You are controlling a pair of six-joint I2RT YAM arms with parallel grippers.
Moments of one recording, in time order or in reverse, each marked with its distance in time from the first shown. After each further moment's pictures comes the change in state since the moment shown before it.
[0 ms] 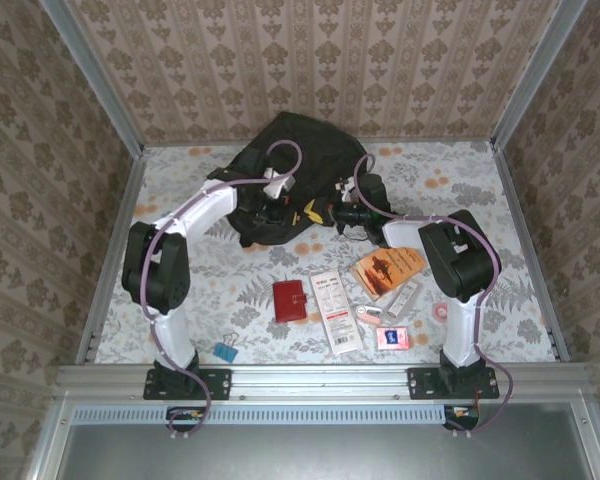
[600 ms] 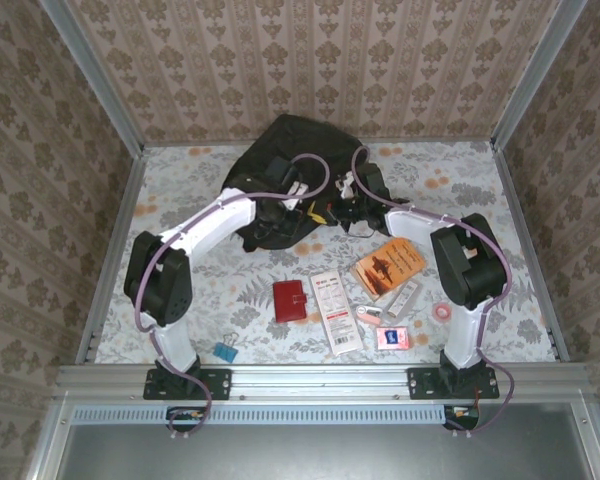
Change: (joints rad) left arm -0.190 -0.048 0.015 -0.100 -0.476 0.052; right arm 0.002 -0.077 0.139 -0.494 0.058 -0.283
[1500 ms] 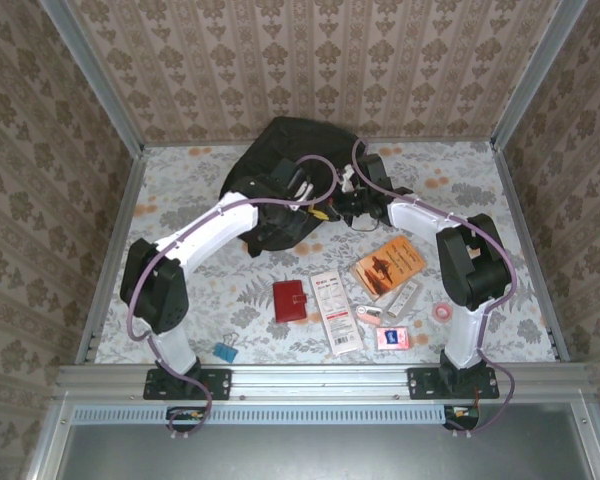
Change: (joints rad) left arm -0.059 -0.042 0.013 -0.010 -0.107 0.008; right arm -0.015 -0.010 0.080 -0.143 -0.070 -0.080
